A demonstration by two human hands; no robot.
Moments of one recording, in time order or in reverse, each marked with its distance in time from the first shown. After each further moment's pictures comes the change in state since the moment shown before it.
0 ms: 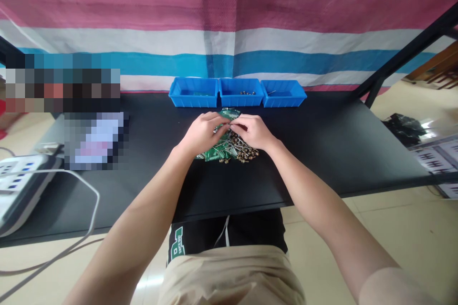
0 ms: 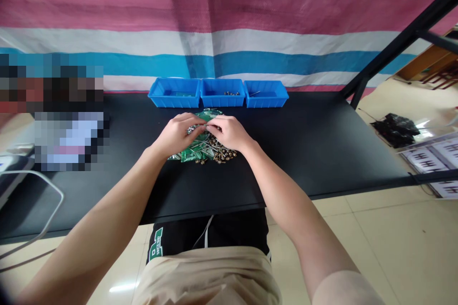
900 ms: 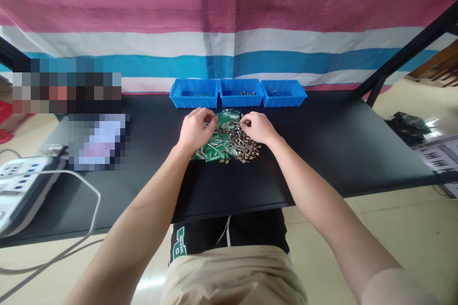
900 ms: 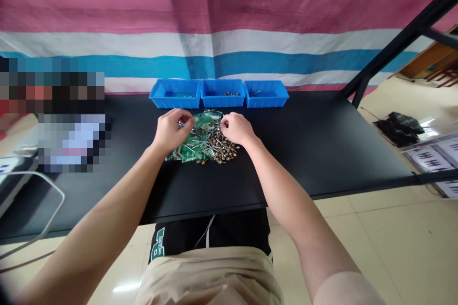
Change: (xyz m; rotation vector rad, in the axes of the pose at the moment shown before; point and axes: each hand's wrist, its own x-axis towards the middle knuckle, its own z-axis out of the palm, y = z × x) left_hand -0.002 -0.012 0.003 -0.006 0.197 -0.366; right_hand 0.001 0.020 -0.004 -0.278 -0.092 0.431
